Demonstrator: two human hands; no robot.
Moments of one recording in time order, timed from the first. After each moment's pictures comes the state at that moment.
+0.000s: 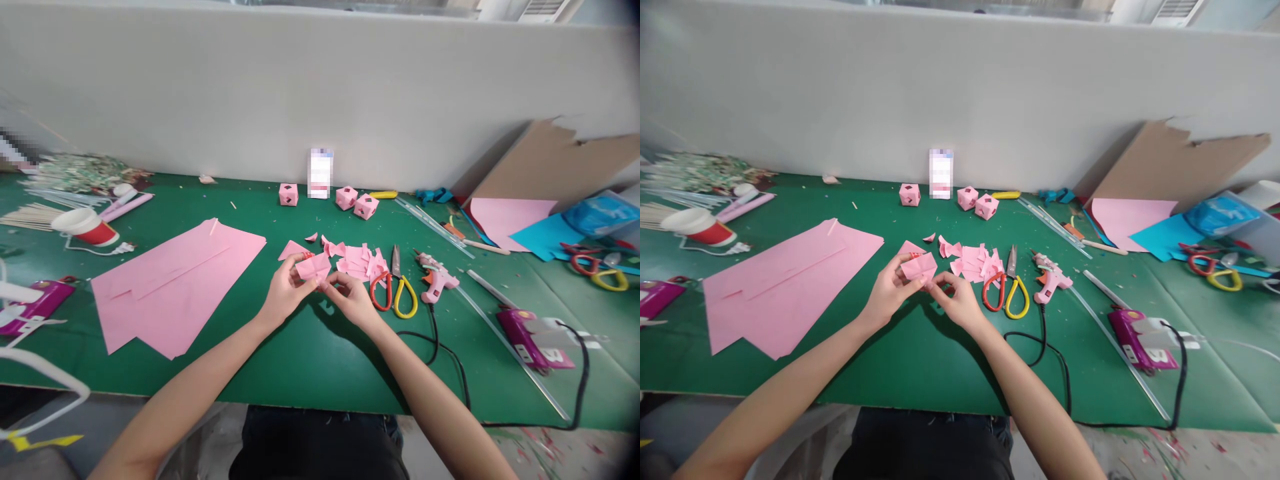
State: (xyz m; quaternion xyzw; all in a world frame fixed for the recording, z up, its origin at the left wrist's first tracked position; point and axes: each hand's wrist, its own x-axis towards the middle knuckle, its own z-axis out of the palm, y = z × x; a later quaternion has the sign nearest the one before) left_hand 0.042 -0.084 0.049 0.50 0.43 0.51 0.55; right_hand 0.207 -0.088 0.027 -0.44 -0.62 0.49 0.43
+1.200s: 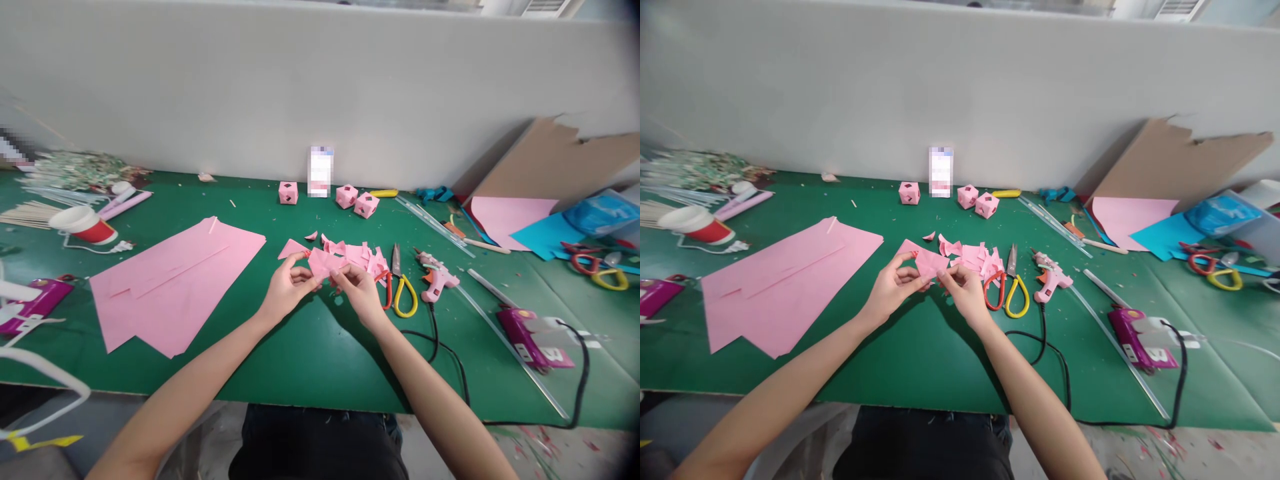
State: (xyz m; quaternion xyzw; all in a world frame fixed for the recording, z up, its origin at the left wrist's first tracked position) left_hand 0.041 -0.083 0.045 0.51 0.46 0.47 0.55; right_hand 0.212 -0.080 0.025 -0.47 -0.52 0.52 0.50
